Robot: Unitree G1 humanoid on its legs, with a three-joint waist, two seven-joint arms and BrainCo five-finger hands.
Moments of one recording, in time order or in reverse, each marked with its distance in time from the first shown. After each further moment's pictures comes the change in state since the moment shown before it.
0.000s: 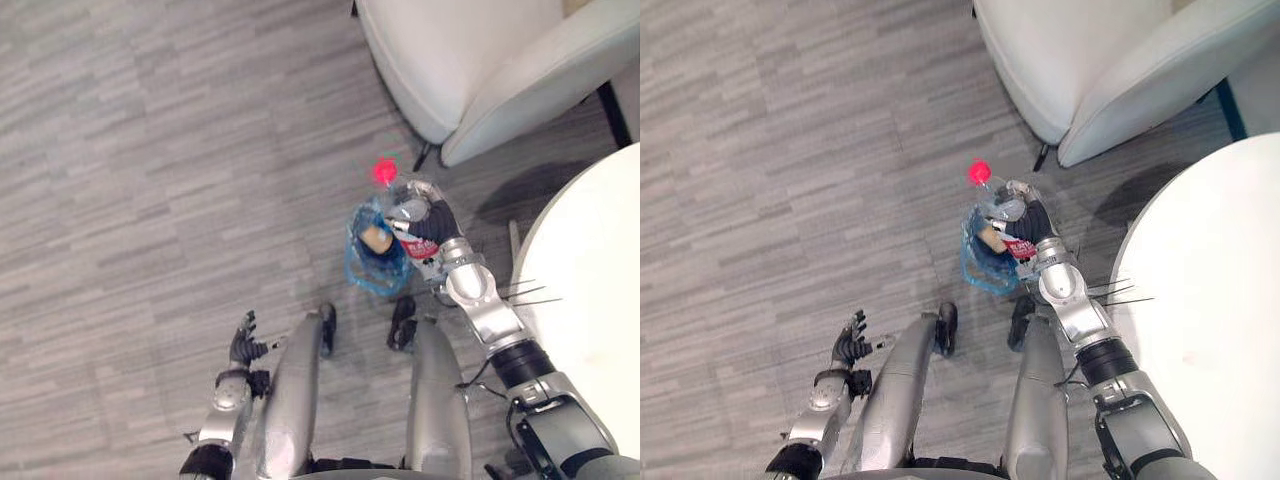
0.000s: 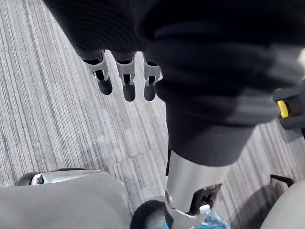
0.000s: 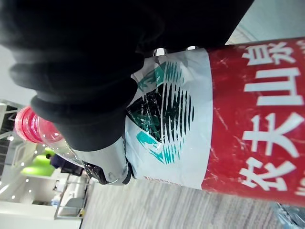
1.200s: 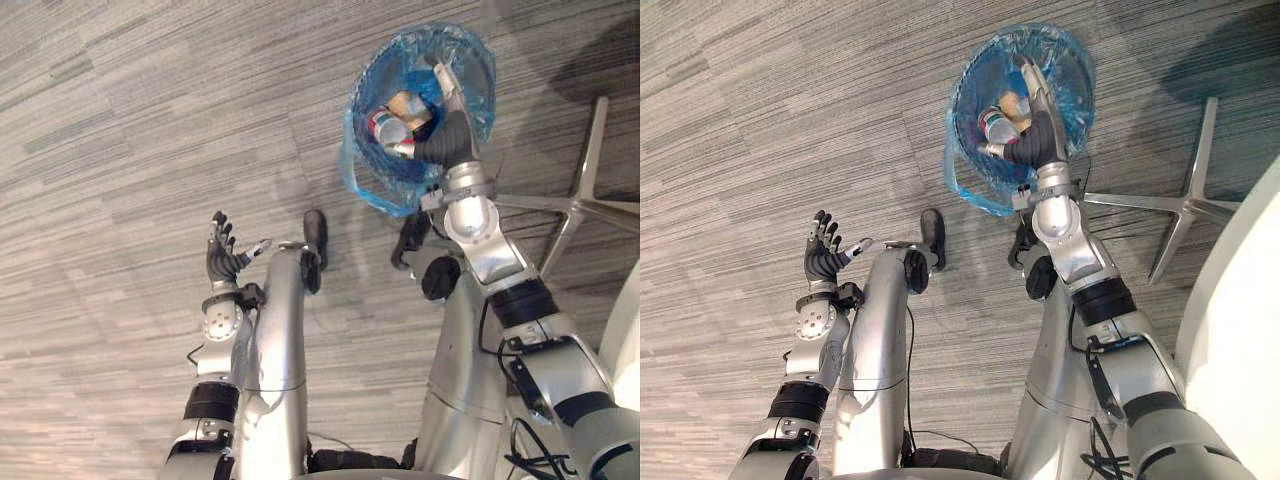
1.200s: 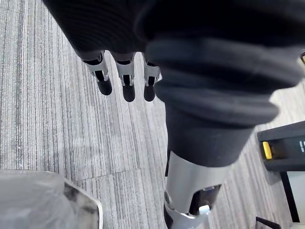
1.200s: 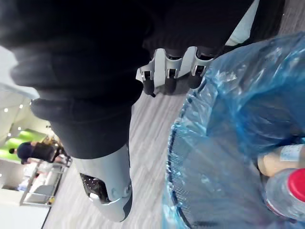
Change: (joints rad) left arm -0.119 0.015 0.088 -0.177 -0.055 -0.059 0.052; right arm -0.171 -0.037 0.043 0.031 -0.270 0.027 -0.102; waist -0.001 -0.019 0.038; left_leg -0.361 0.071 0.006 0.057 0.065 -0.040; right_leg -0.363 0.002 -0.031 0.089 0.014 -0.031
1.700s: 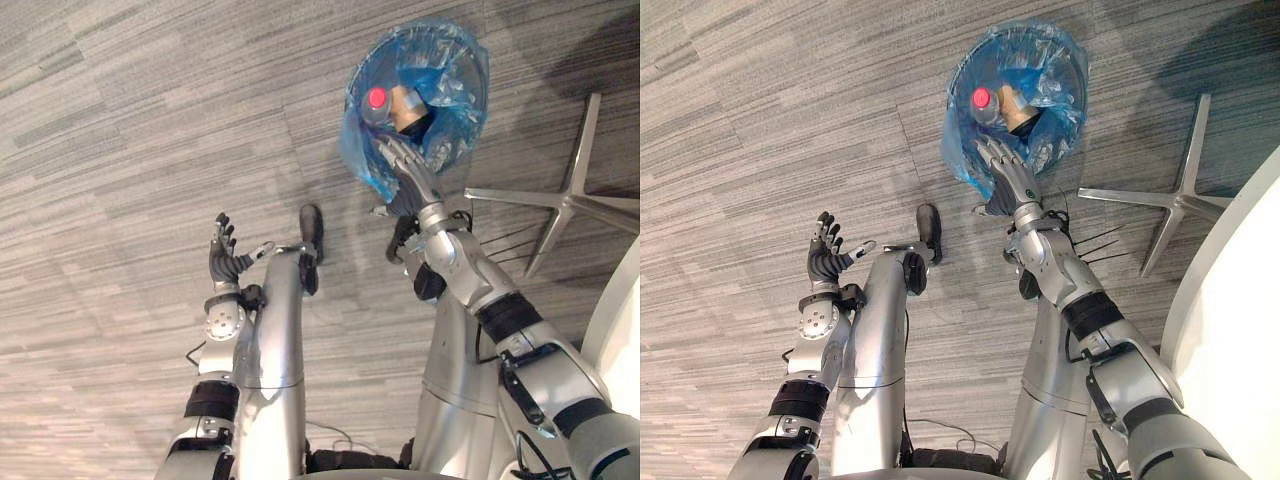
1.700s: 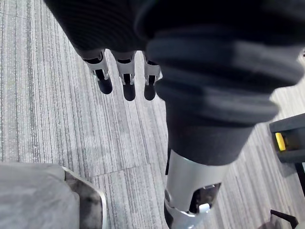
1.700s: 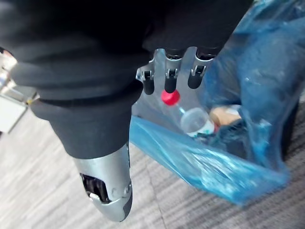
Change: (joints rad) left arm -0.040 0.010 0.001 0.041 0.023 -0.001 0.018; right arm -0.117 0.058 0.198 0.334 -0.243 0.074 0.069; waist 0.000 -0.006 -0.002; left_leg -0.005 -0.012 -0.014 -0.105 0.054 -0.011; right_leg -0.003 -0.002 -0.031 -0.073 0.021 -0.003
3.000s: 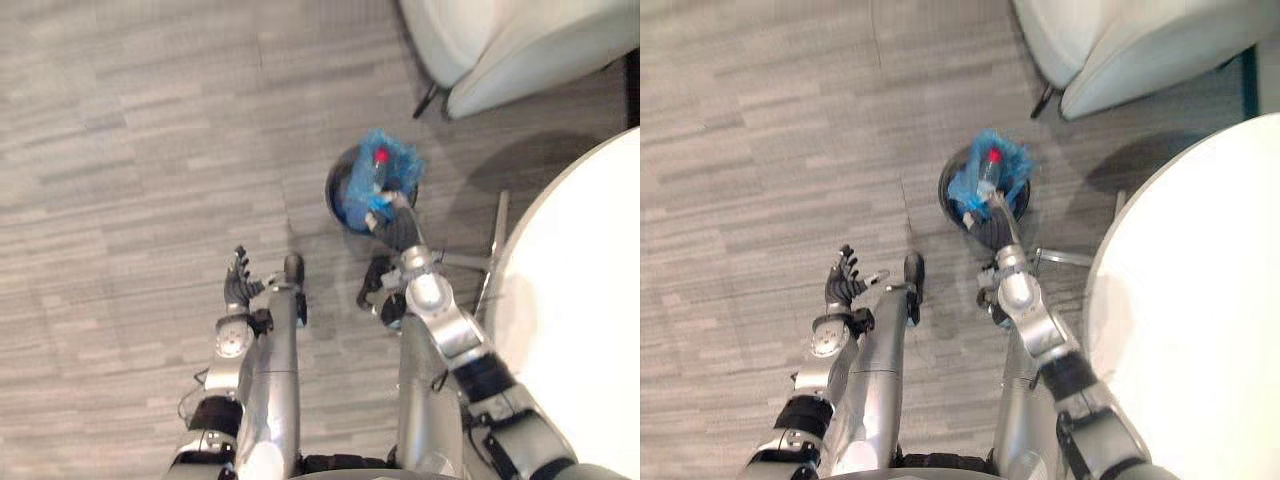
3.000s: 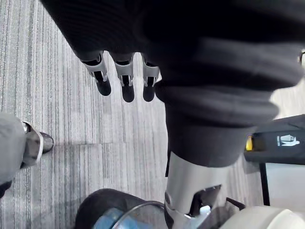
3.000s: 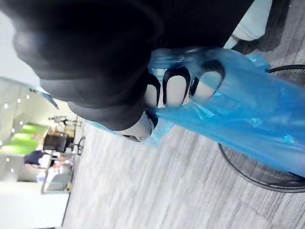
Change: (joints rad) left arm 0.265 -0.034 -0.055 0.069 0.014 0.089 -0.062; right arm 0.645 0.226 -0.171 -0.611 0.556 -0.023 0.070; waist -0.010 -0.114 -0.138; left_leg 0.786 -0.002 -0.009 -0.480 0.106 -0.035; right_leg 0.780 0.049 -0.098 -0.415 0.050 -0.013
